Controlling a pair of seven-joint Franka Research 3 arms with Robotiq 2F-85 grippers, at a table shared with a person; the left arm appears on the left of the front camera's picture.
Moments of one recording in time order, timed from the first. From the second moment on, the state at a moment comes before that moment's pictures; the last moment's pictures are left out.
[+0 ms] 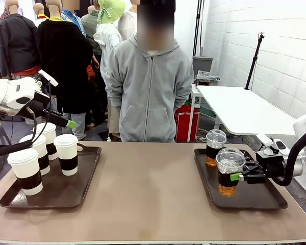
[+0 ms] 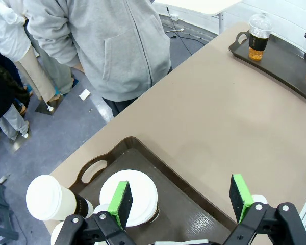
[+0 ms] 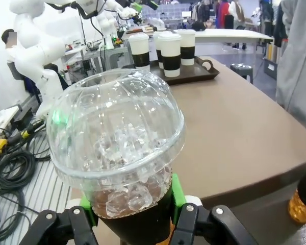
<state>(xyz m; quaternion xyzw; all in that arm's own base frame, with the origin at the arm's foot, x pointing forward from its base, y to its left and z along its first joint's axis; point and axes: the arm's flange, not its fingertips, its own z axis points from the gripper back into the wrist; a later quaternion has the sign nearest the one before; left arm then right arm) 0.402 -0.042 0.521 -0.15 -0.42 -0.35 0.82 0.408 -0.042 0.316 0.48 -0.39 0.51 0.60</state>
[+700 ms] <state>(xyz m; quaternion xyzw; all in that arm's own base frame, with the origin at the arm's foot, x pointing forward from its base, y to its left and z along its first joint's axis) 0.402 -0.042 0.521 -0.15 -0.42 -0.35 0.82 0.431 -0.061 0.270 0.48 -0.40 0.51 0.59</state>
